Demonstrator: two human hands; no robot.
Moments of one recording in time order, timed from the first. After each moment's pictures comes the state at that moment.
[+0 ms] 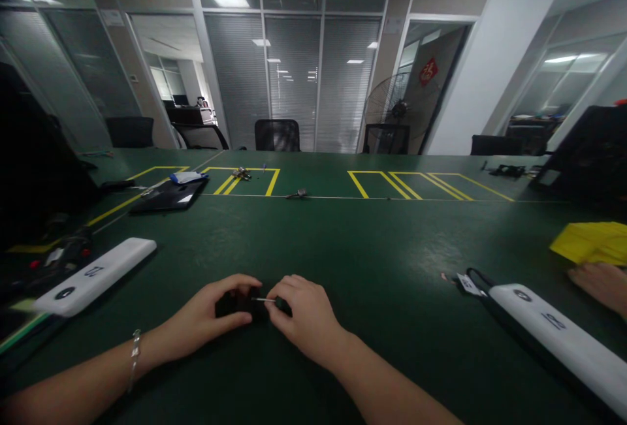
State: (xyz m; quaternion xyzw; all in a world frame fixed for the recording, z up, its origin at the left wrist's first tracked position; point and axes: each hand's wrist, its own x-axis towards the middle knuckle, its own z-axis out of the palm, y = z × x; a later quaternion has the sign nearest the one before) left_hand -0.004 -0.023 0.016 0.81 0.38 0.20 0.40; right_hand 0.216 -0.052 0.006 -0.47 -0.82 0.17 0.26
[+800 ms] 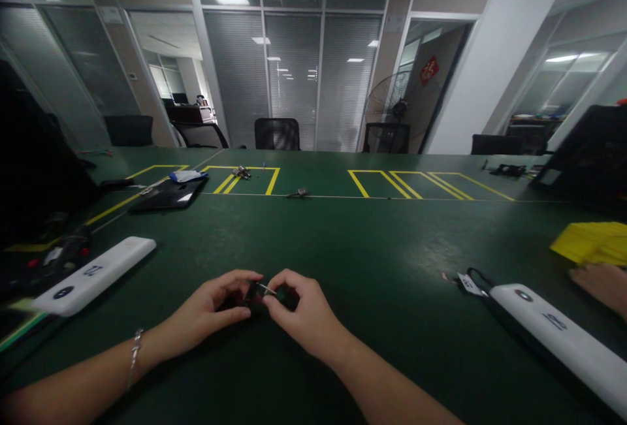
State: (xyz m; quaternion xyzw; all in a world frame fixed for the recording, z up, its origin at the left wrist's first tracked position) left_hand -0.001 -0.021 0.016 0.74 0.37 0.24 0.51; right_hand 0.213 -0.053 0.006 -0.44 -0.70 0.39 0.40
